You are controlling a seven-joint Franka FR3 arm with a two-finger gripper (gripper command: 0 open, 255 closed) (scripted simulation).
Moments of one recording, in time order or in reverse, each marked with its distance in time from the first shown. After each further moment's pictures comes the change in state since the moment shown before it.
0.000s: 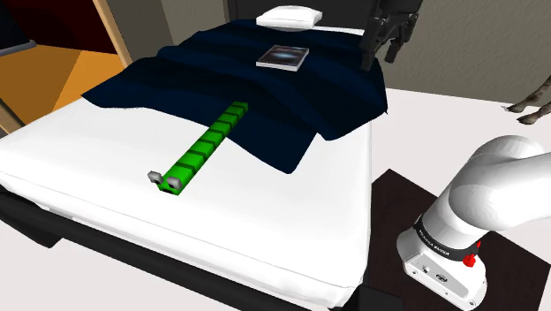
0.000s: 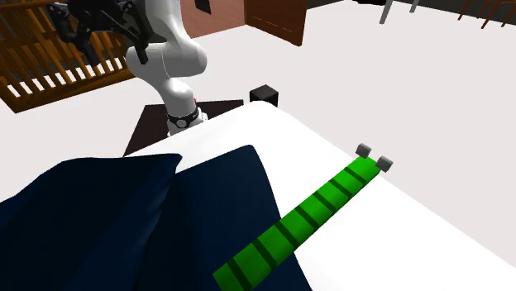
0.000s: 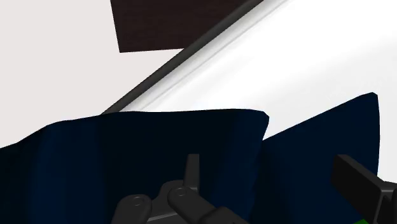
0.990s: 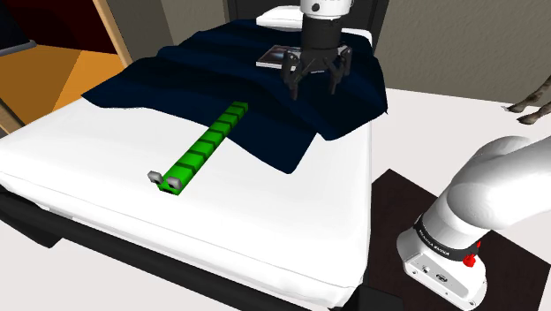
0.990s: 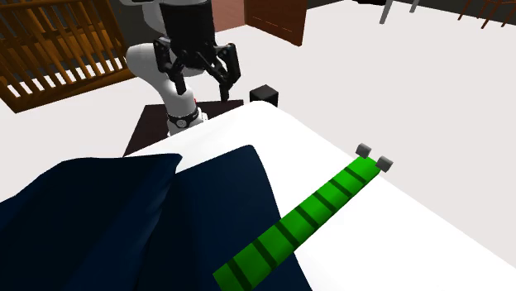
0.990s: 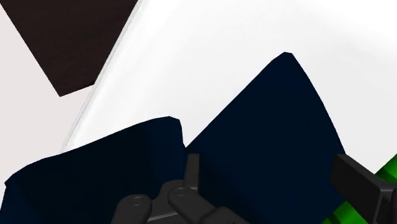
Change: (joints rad) arm -0.039 0.235 0.349 0.068 0.158 0.160 0.581
